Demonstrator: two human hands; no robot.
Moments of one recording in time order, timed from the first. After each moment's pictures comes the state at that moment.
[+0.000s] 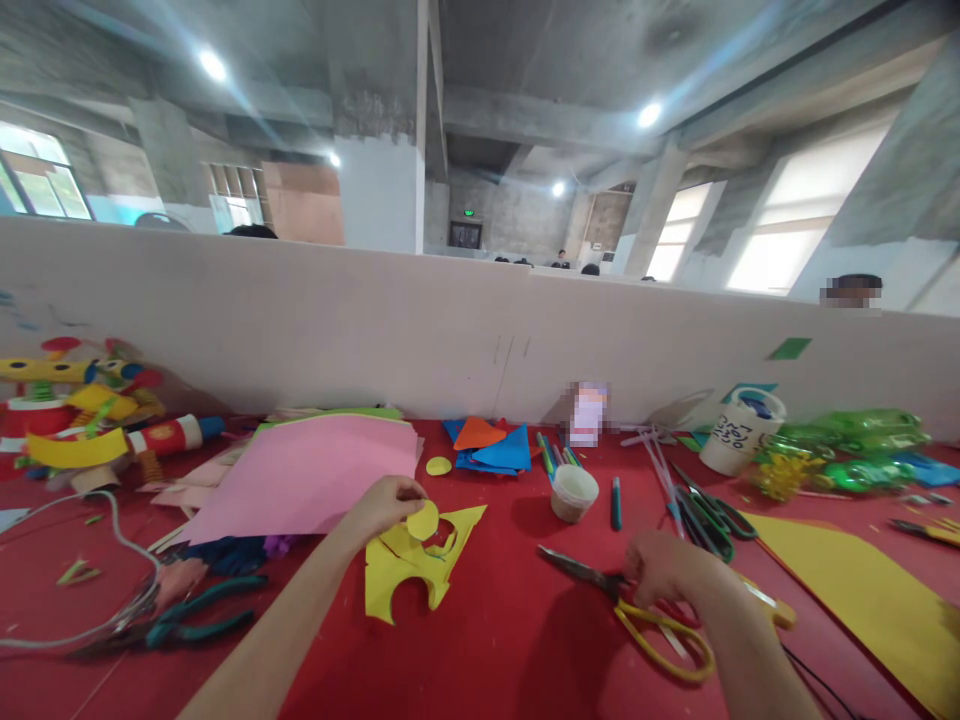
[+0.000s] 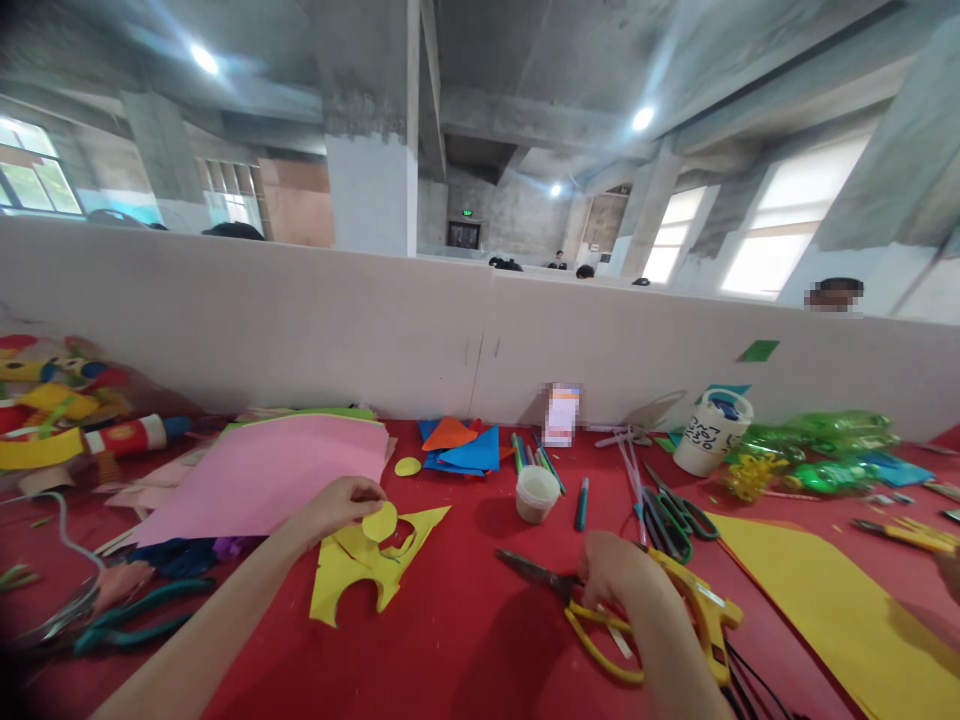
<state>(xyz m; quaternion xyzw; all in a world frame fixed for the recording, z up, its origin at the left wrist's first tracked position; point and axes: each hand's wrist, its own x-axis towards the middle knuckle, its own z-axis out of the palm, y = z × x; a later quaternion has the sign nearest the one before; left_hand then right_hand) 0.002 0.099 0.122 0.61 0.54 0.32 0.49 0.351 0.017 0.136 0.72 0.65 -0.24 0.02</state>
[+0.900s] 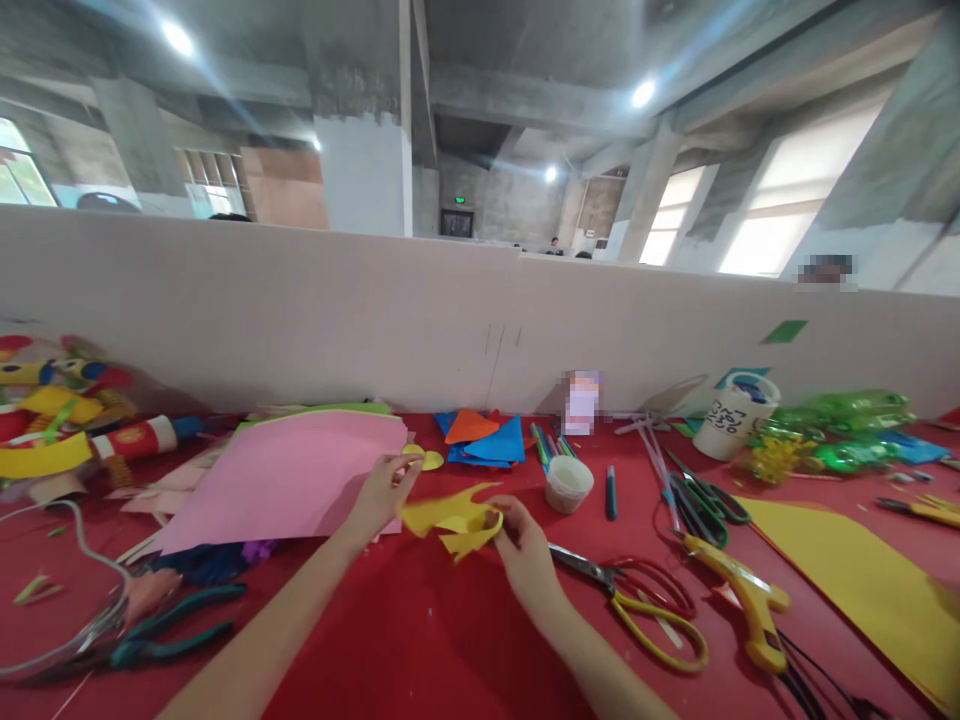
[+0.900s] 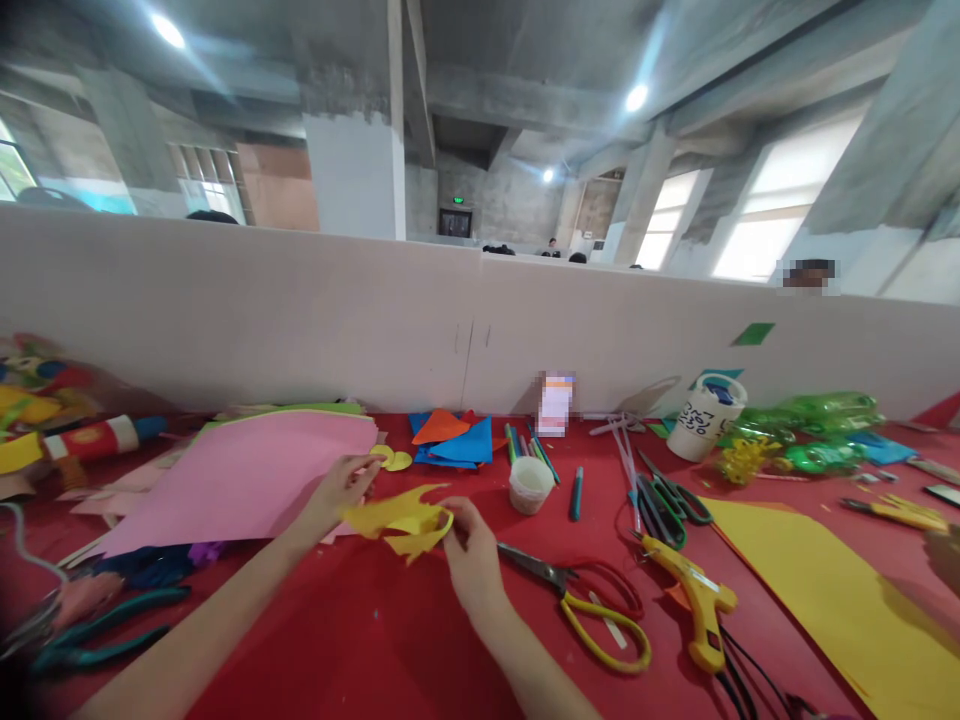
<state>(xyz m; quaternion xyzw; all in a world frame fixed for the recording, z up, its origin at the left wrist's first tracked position) 0.017 0.116 0.101 0.60 0.52 0.42 0.43 0.209 0.038 0.063 0.46 0.52 -0.42 -0.58</state>
